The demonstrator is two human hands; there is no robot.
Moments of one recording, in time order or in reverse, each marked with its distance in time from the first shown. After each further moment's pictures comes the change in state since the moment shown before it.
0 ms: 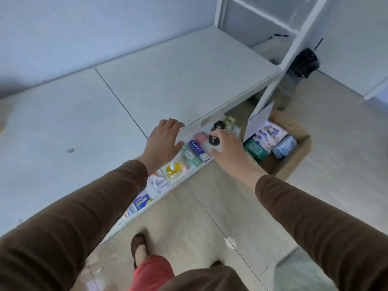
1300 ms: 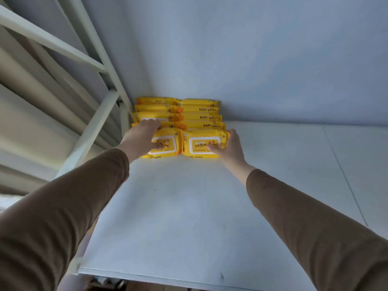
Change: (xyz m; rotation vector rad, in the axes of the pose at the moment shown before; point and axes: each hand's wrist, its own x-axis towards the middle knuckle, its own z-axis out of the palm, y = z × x) left_hand -0.290 -0.518 -0.275 0.246 -0.098 -0.950; right_hand 0.228 -0.551 0.306 0.640 -0.410 -0.233
